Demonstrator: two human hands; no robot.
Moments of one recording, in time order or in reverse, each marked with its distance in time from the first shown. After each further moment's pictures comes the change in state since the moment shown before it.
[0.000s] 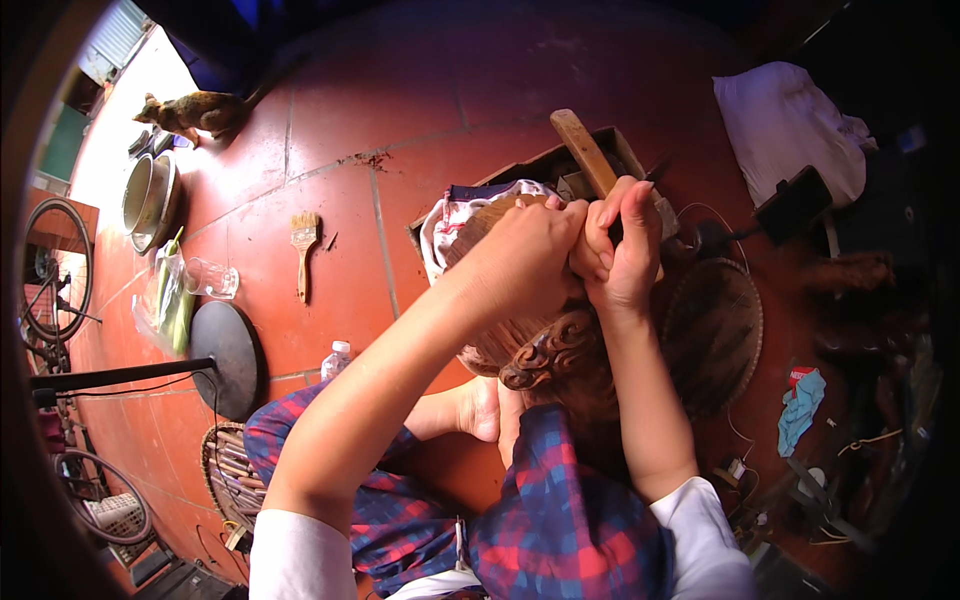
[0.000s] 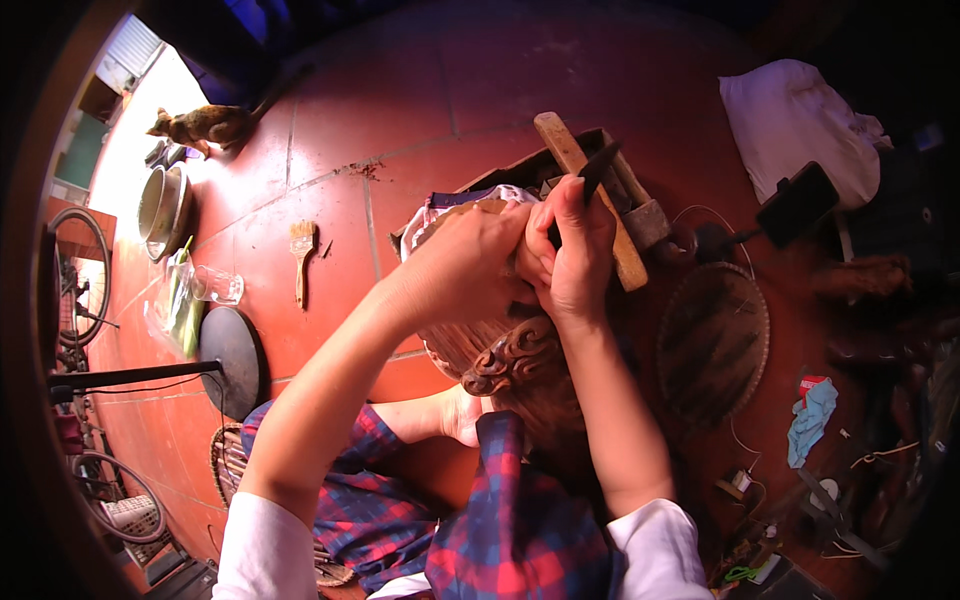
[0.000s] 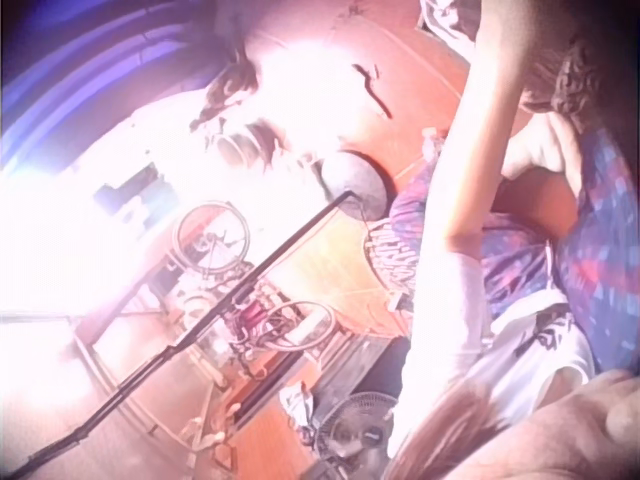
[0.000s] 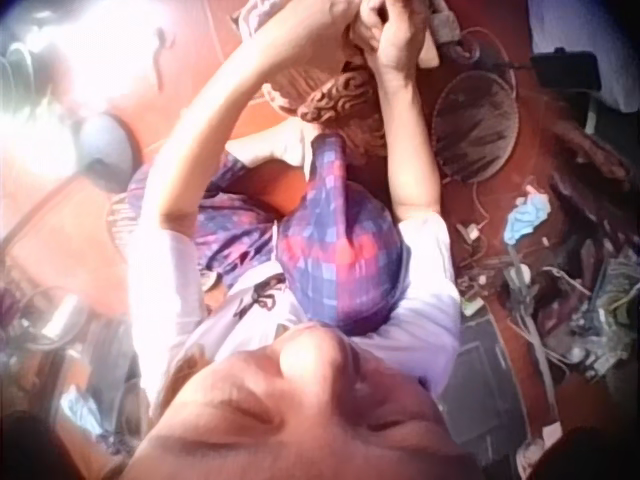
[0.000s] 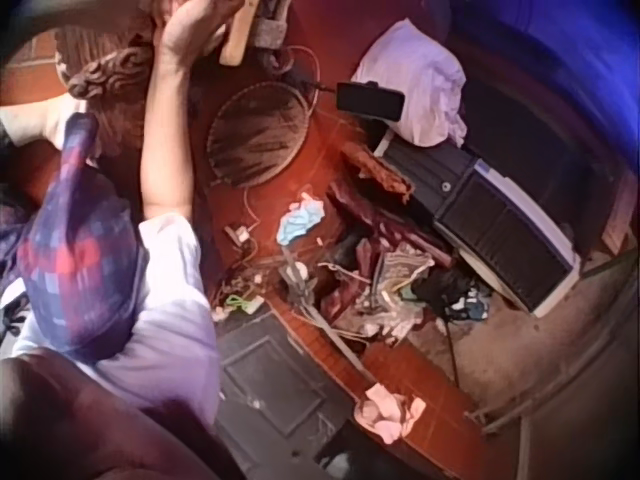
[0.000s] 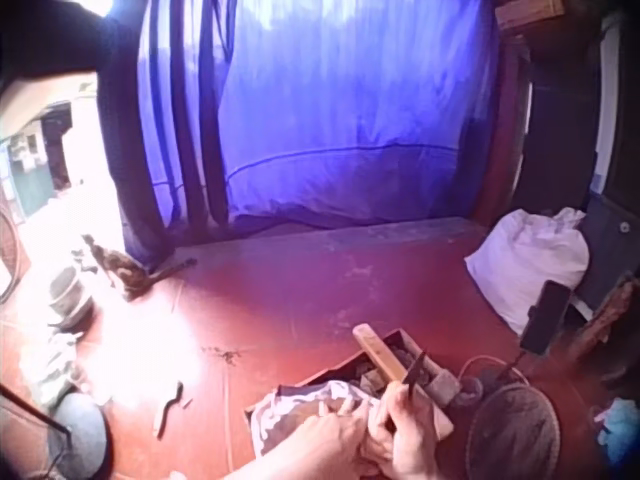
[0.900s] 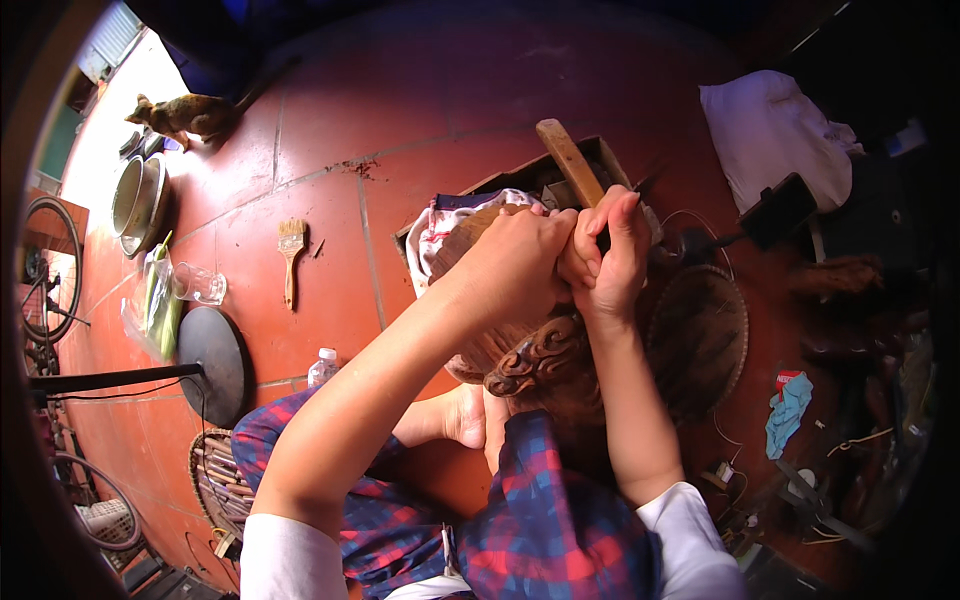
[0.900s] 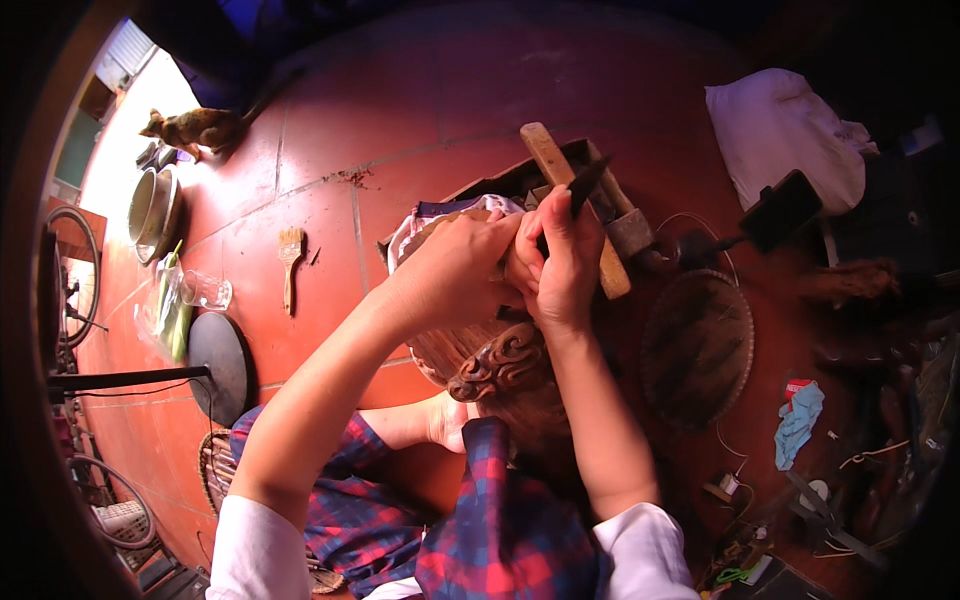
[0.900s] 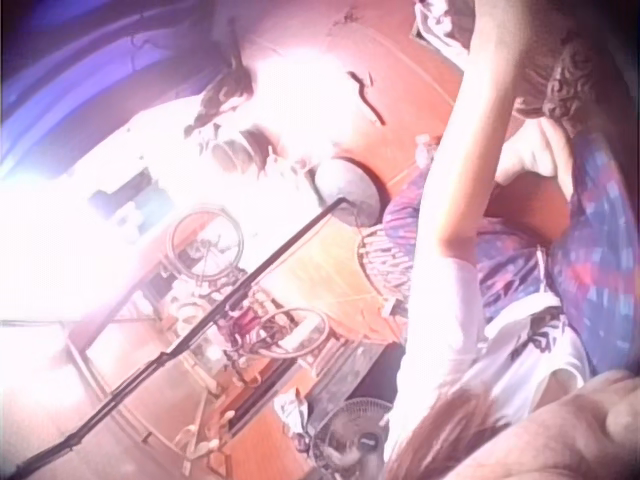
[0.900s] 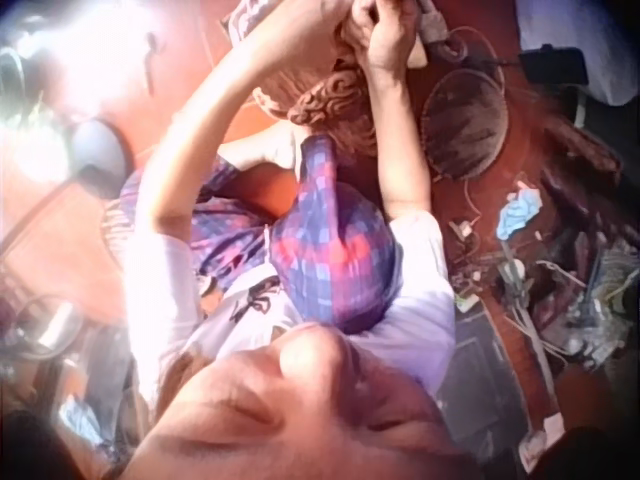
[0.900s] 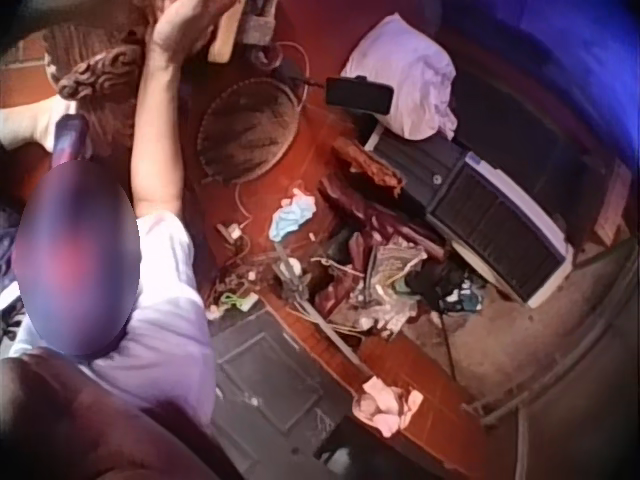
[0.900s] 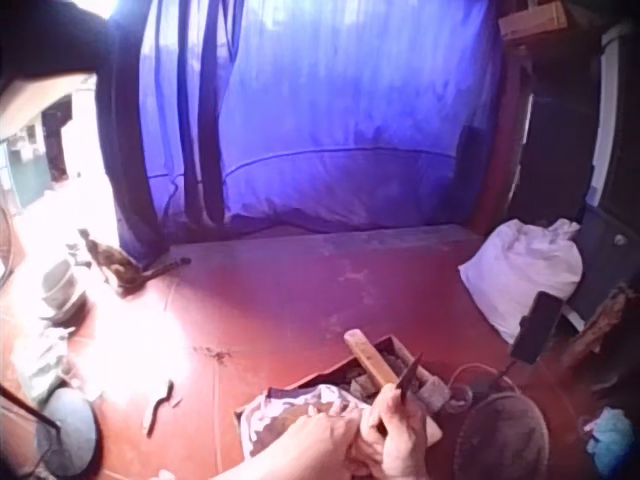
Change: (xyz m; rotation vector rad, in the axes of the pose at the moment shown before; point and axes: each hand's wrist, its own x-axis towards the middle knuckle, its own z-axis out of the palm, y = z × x) left_hand 0.004 -0.001 0.005 -0.007 0.064 0.034; right_hand 0.001 0.000 -0.003 -0.125 0.023 -0.065
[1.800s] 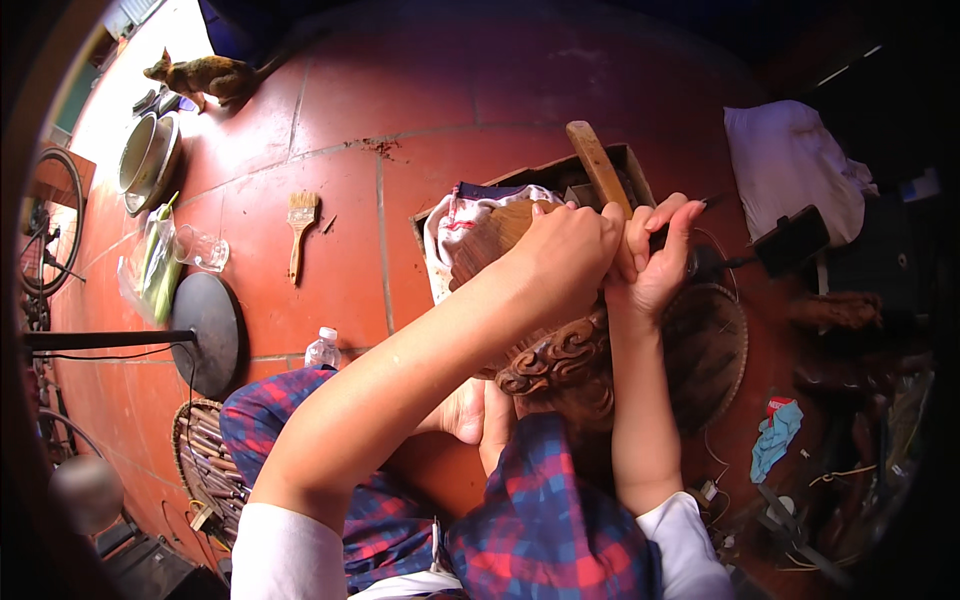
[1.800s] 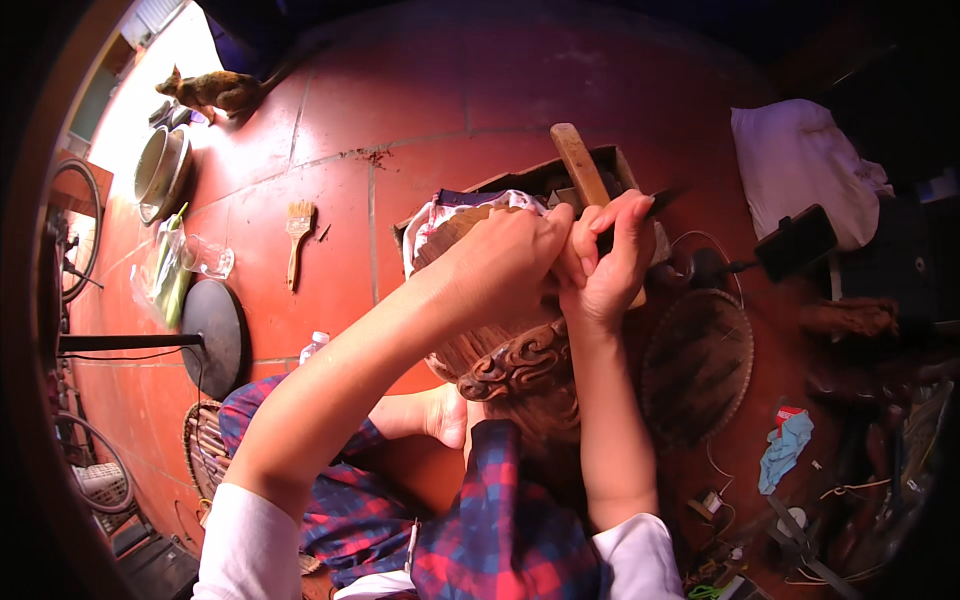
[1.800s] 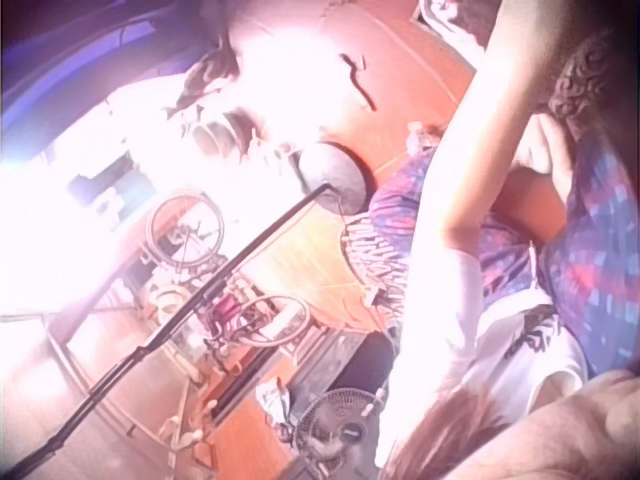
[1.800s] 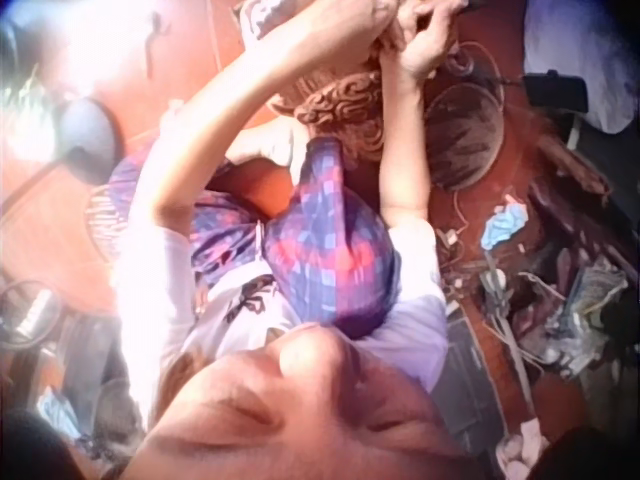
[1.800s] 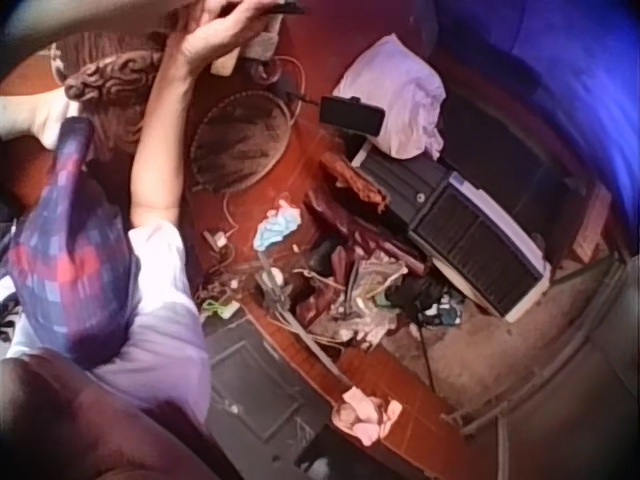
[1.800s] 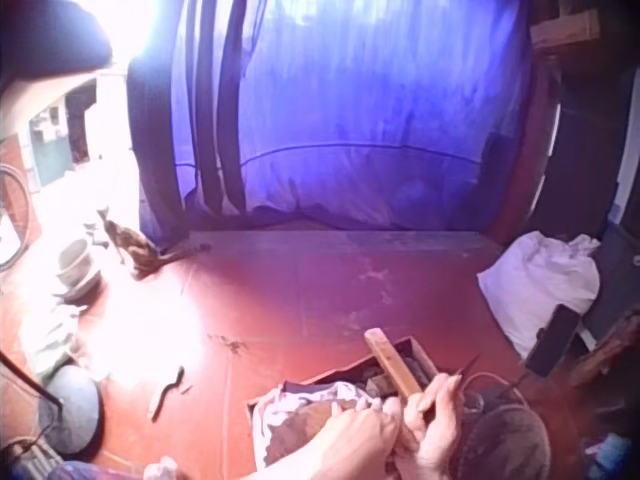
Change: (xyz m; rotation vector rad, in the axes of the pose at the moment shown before) left_hand 0.013 0.001 -0.002 -0.112 -0.302 -0.079; right_hand 0.007 0.003 -0.003 0.132 0.110 -0.043
